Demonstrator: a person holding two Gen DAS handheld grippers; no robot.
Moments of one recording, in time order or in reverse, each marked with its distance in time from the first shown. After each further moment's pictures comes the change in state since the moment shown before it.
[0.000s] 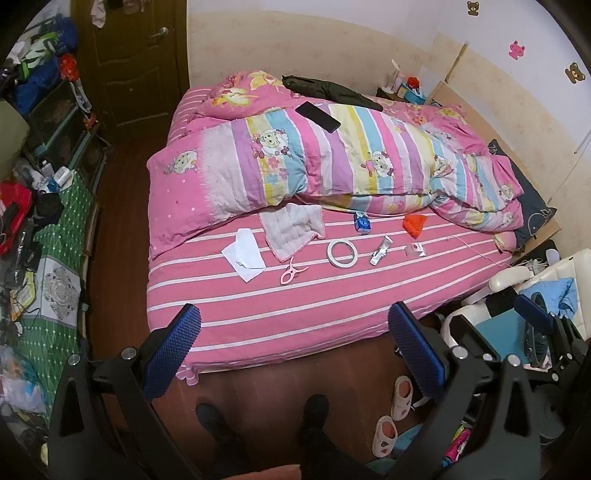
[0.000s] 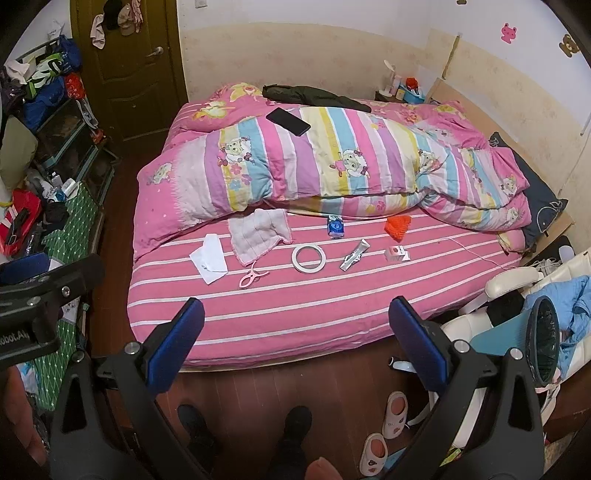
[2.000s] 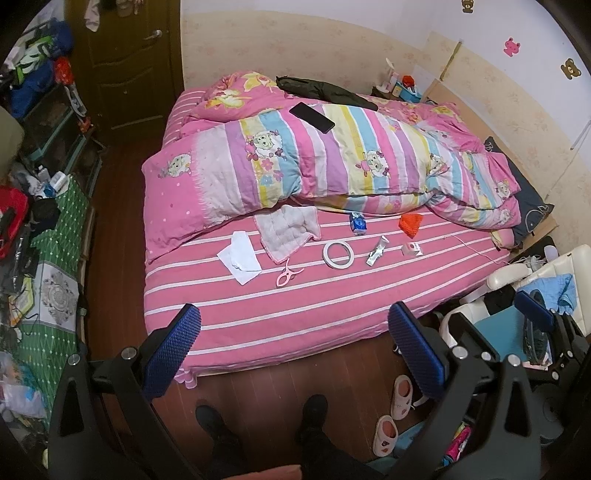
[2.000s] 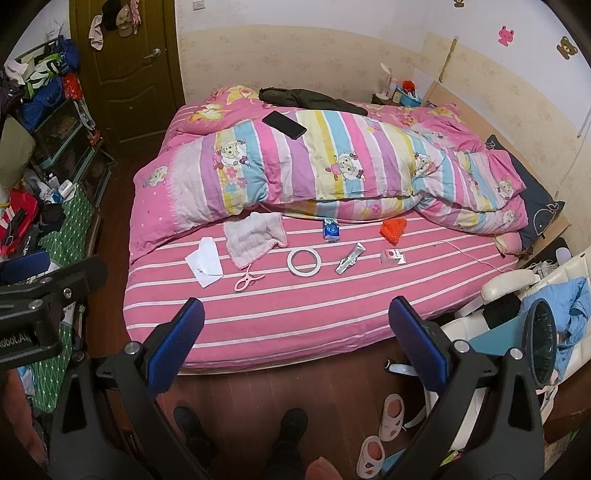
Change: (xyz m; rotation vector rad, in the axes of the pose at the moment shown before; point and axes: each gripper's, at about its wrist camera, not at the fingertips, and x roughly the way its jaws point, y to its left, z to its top) left arm 0.001 -0.011 -0.005 0.015 -0.007 -0.002; right arm -0.005 -0.001 0.001 -0.006 -0.016 -0.011
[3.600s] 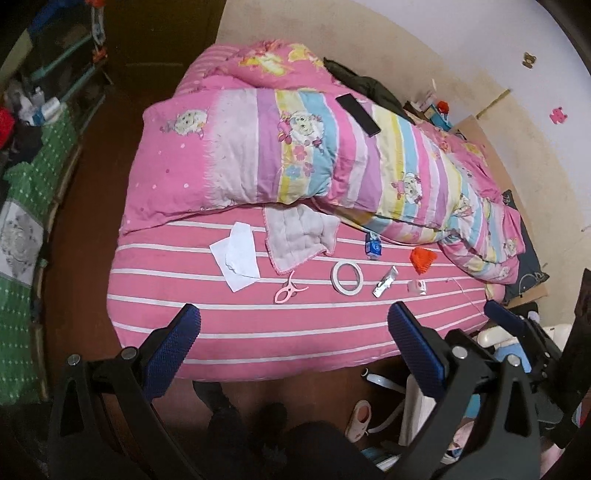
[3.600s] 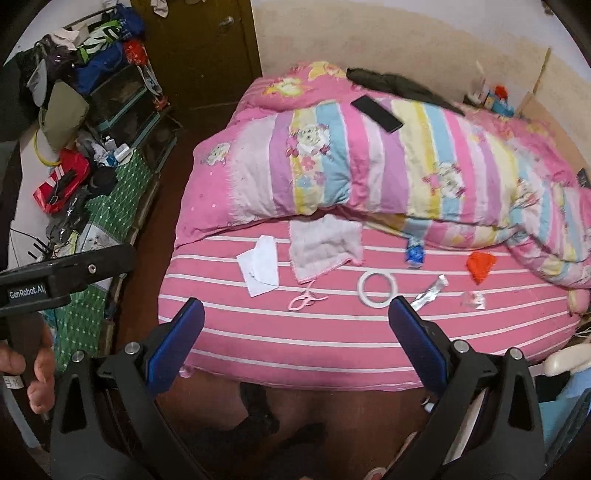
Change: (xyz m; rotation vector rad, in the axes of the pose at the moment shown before) left arm 0.138 0.107 0.053 -0.261 0.074 -0.106; right arm 0.154 0.046 0.074 -0.170 0.086 0.293
